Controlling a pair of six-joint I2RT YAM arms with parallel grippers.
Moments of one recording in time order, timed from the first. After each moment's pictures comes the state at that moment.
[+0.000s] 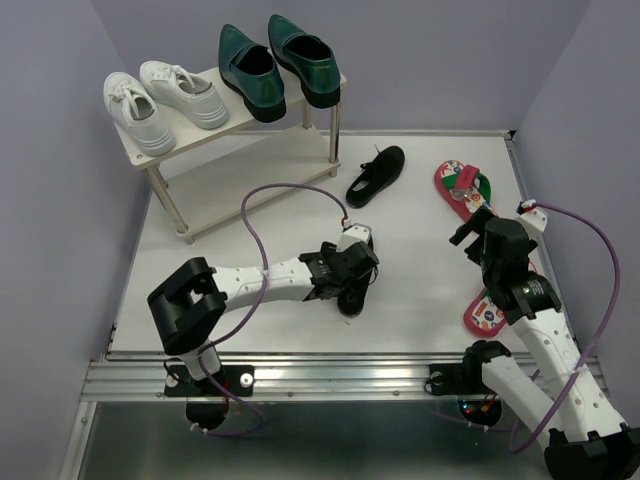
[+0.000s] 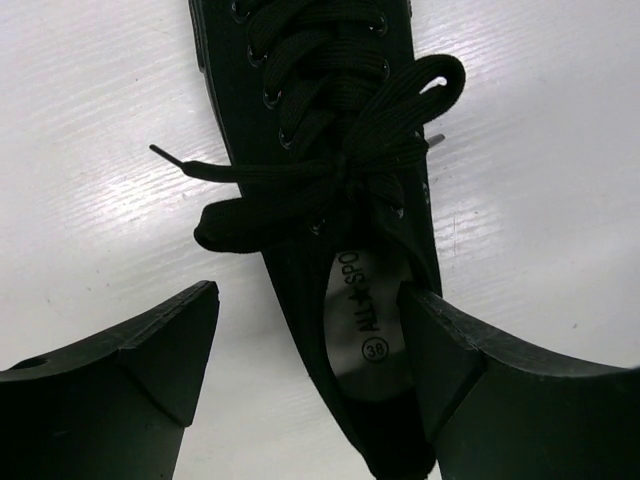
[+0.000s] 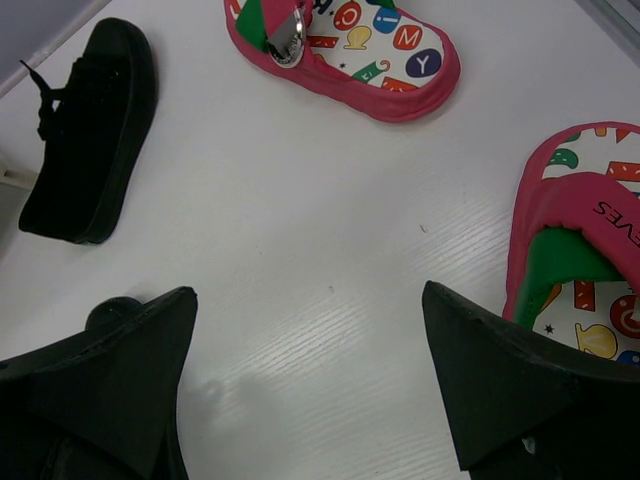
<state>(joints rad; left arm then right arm) -1.09 1.66 1.06 -0.37 -0.42 -0.62 0.22 0.71 0.74 -0.54 0.49 0.65</state>
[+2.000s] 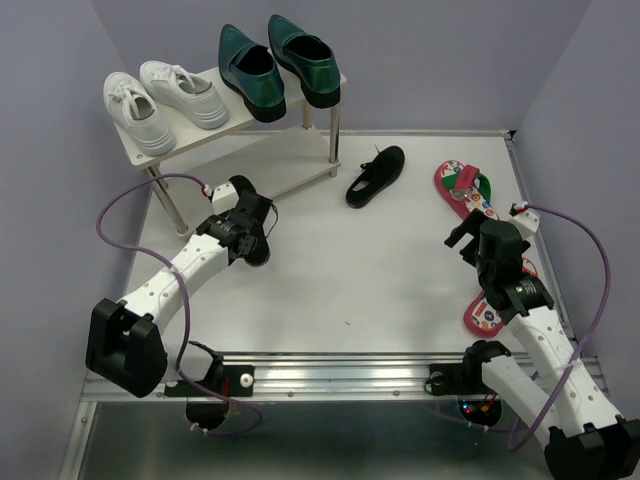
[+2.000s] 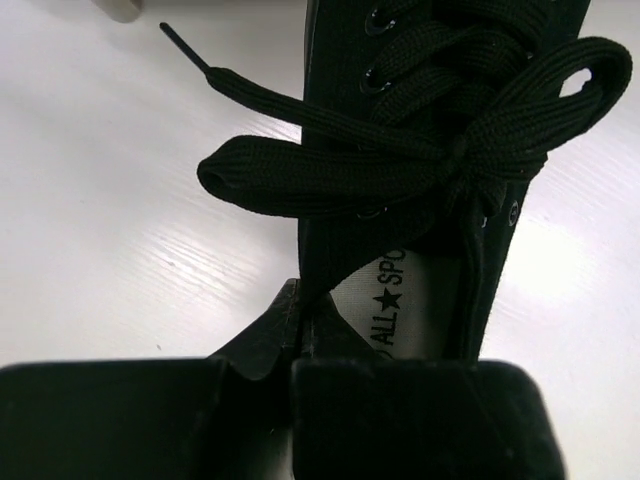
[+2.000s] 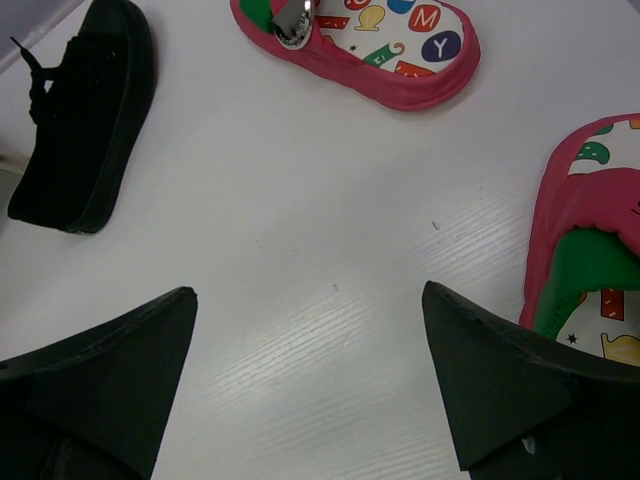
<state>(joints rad) -0.52 1.27 0.99 -0.75 -0.58 -0.84 0.22 0.73 0.67 -0.46 0.46 0.64</state>
